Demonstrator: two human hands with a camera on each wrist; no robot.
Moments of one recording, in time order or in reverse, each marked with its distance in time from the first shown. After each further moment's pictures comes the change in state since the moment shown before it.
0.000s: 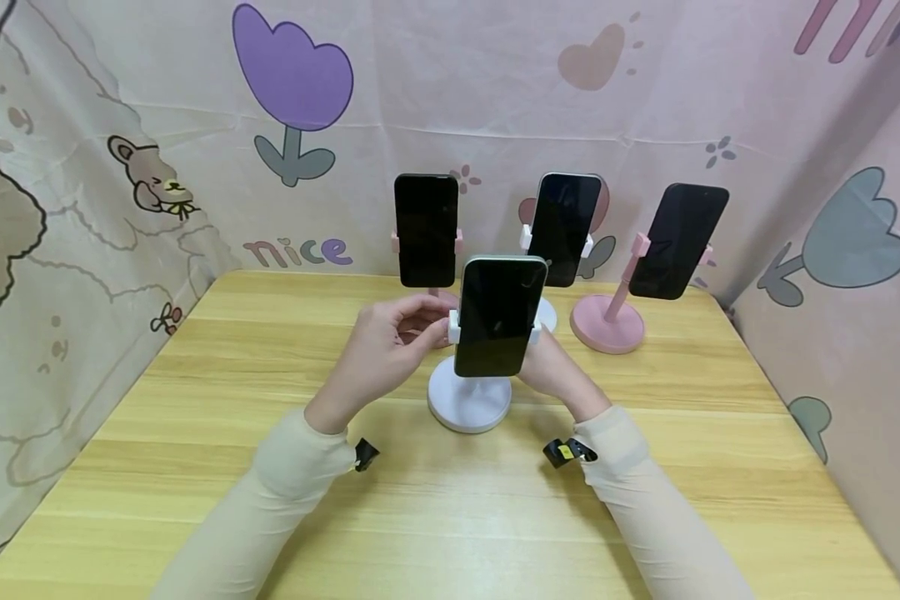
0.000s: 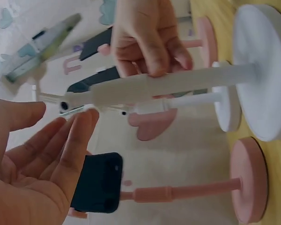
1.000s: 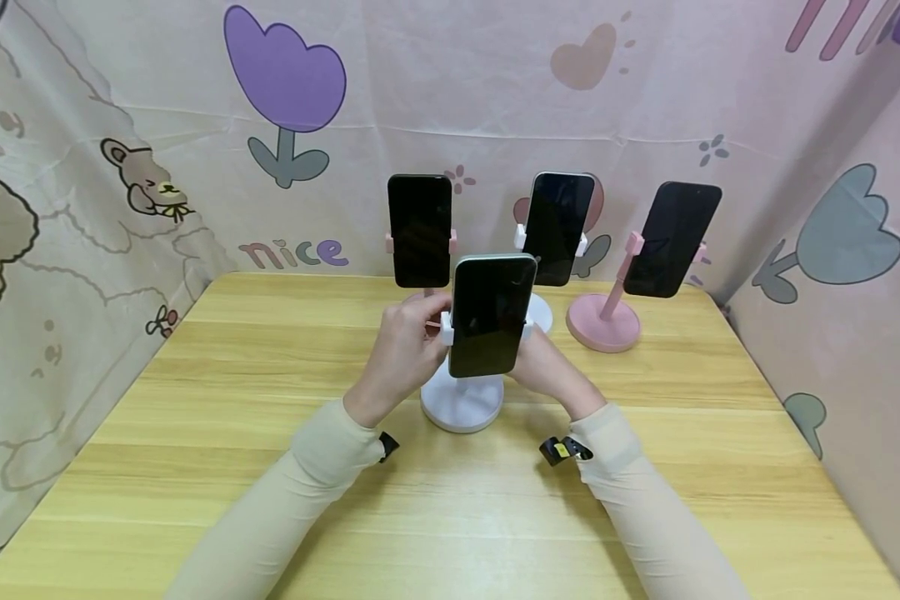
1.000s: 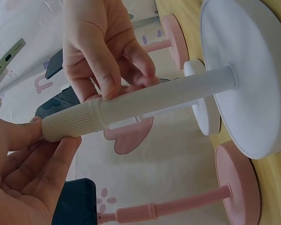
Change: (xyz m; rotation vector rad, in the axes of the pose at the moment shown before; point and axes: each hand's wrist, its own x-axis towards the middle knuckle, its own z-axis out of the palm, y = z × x) left_hand 0.014 -0.010 0.031 0.273 0.129 0.158; right_hand 0.000 0.000 -0.001 -0.075 -0.021 -0.057
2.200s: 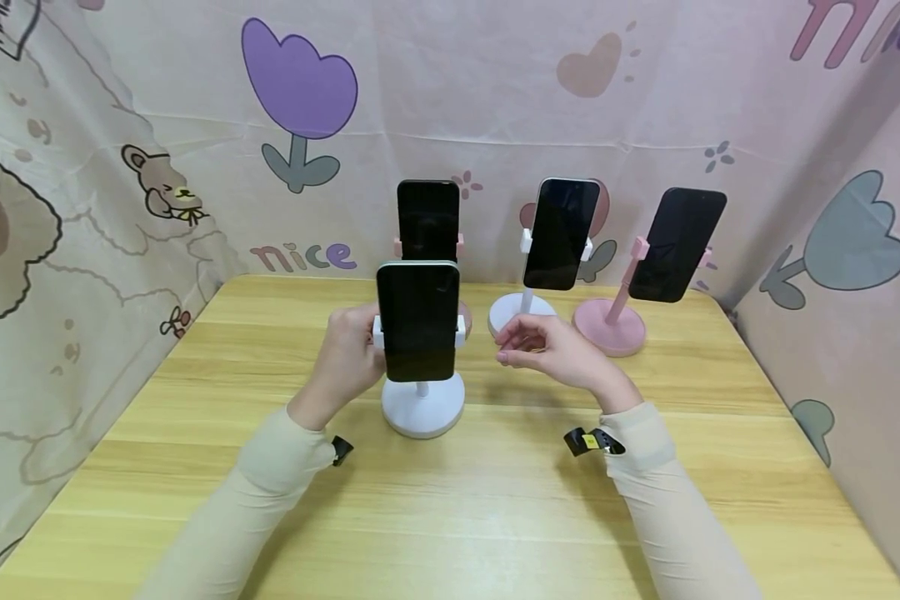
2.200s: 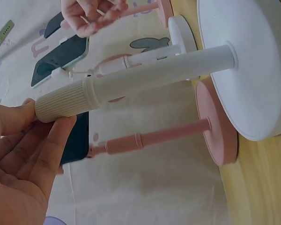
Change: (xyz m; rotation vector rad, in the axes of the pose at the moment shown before) left_hand -0.023 -0.033 -0.054 0.156 0.078 0.090; right_hand -0.003 -0.005 -0.036 0.291 -0.185 0.169
